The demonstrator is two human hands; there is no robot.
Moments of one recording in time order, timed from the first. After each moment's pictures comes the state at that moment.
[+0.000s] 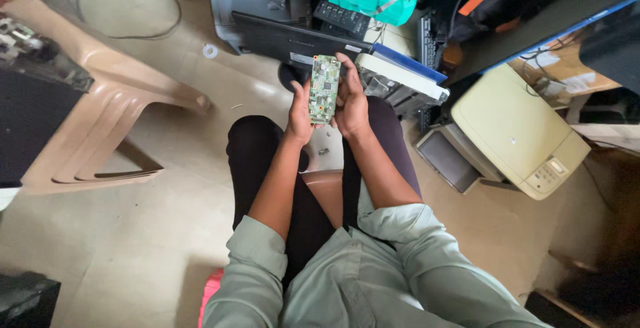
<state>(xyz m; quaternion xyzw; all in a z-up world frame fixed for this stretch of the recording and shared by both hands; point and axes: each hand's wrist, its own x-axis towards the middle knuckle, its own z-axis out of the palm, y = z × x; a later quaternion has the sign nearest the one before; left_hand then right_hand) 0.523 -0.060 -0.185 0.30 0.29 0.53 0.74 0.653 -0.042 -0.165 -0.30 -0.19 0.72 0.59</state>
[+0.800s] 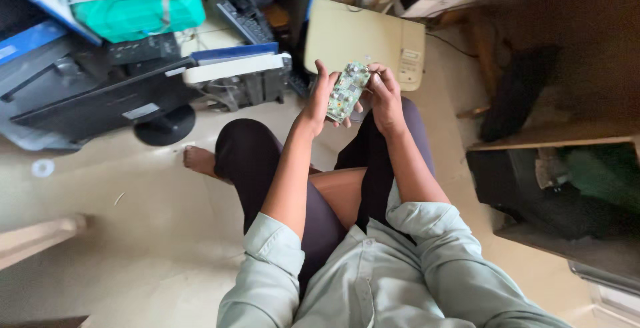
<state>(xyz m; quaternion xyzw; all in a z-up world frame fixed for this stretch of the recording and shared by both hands) 0.819 -0.115 -0.144 0.40 0.17 0.12 0.89 0.979 -0.241 -0.176 -0.54 -0.31 0.38 0.69</state>
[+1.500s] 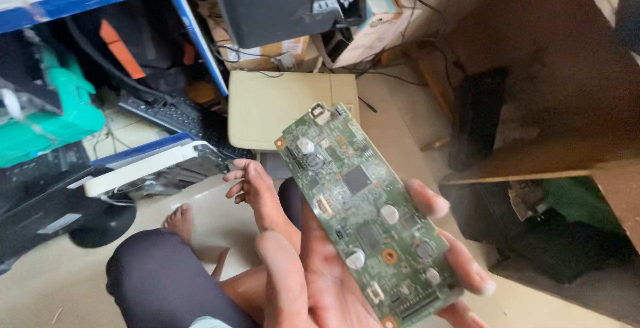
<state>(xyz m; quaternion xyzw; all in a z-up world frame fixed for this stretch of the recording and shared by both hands) 0.902 -0.243 0.142 0.06 -0.01 0.19 0.98 0.985 -0.253 -0.184 -0.55 -0.07 0.38 0.74</state>
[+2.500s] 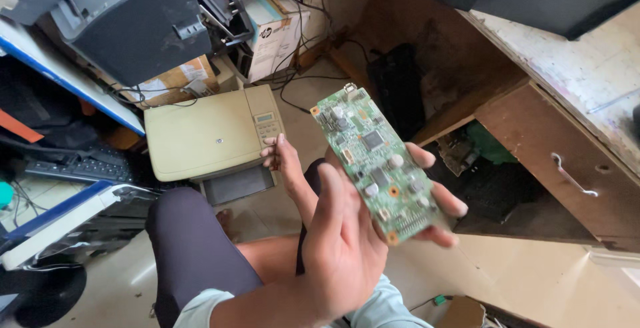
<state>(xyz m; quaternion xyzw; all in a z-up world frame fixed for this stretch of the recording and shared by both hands) 0.994 -0.398 0.129 0.14 -0.10 0.07 0.98 1.132 -0.350 -0.217 -0.58 -0.05 0.32 0.74</state>
